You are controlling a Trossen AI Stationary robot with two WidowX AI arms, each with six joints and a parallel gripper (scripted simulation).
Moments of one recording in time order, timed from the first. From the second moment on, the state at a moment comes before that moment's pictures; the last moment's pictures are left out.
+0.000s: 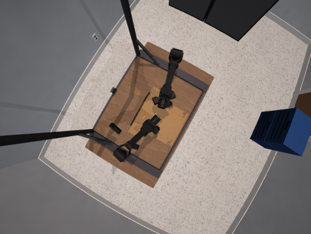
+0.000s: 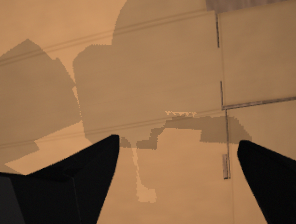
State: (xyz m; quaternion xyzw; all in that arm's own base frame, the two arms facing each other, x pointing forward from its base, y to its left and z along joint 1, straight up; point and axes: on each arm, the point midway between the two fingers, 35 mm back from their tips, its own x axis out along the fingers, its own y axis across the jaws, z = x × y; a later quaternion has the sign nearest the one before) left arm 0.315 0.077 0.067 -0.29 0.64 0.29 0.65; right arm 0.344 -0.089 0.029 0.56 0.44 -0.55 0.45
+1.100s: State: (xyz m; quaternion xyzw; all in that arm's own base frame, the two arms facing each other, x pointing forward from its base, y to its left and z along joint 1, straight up) left arm 0.335 0.120 0.059 -0.01 0.70 0.01 0.71; right arm 0.317 -0.122 0.051 0.03 0.71 -0.03 0.70
